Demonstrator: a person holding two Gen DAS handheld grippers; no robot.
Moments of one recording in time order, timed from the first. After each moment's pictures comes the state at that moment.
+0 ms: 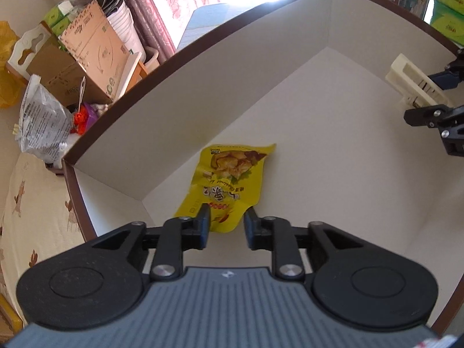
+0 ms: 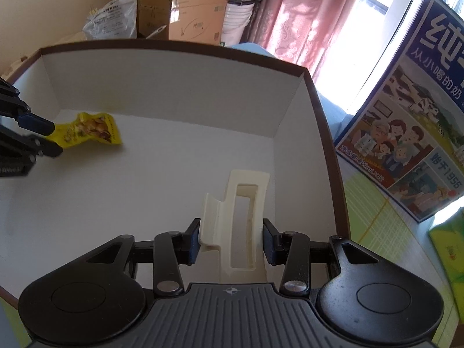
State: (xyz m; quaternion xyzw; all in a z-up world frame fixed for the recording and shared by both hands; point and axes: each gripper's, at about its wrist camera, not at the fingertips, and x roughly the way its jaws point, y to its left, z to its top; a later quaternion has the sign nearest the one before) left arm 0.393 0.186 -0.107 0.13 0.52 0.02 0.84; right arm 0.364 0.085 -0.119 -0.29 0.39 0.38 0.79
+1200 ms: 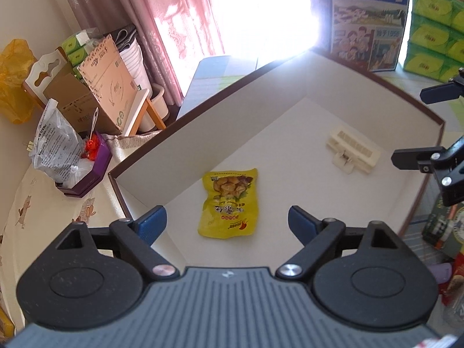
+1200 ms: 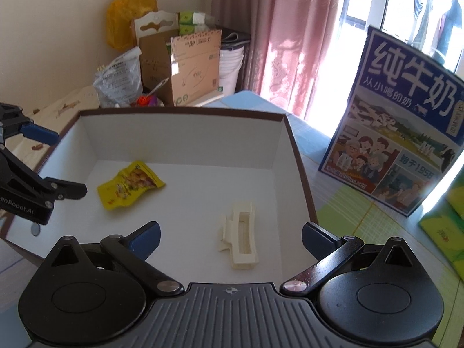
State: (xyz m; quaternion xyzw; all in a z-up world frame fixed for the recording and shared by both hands) left arm 0.341 0.170 -0.034 0.11 0.45 0.01 0.89; right arm 0.316 0.039 -0.052 -0.20 0.34 0.41 0.83
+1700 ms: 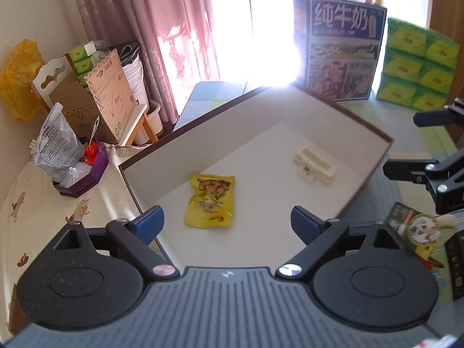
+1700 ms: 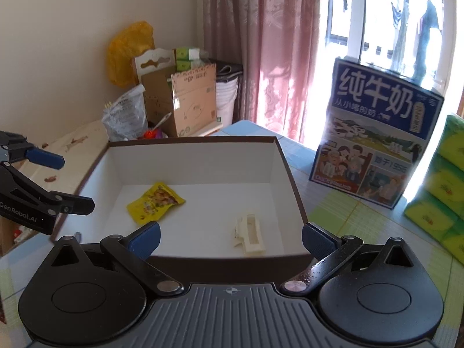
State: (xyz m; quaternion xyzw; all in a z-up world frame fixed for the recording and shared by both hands) left arm 0.267 0.155 0.013 0.07 0.40 0.00 0.91; right arm 0.253 -0.016 -0.008 -0.13 0.30 0.41 0.85
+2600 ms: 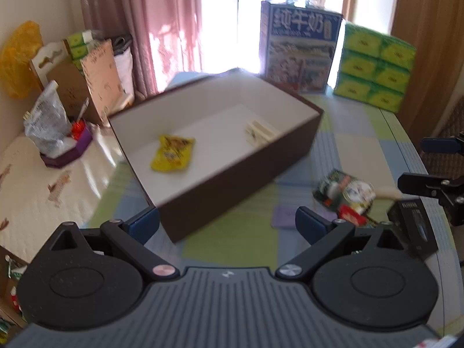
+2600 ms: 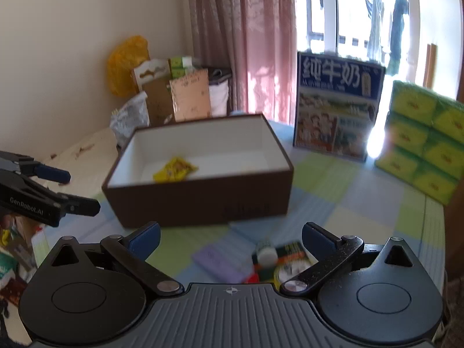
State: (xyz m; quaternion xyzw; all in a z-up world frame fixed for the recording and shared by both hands) left arm 0.136 0.116 0.012 0.02 0.40 -0.03 0.92; right arm 0.137 -0.127 0.002 -0.10 0.31 0.39 0.86
